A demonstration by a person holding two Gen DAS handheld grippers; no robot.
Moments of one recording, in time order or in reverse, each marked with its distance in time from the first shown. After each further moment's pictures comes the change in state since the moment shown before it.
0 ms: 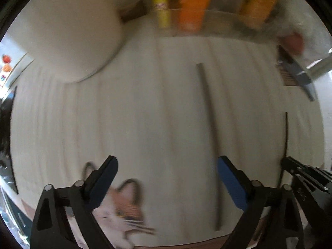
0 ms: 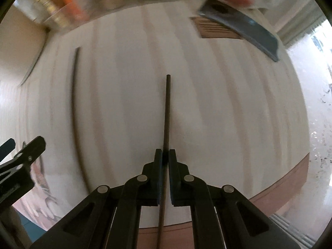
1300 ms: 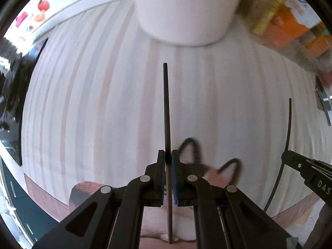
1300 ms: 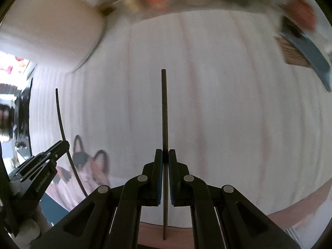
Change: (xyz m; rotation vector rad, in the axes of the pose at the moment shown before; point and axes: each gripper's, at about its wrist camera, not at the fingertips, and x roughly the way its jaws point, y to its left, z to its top) left arm 0.025 0.135 -0.040 -0.230 0.055 0.060; right arm -0.021 0.071 0.031 -0.140 0.086 0.265
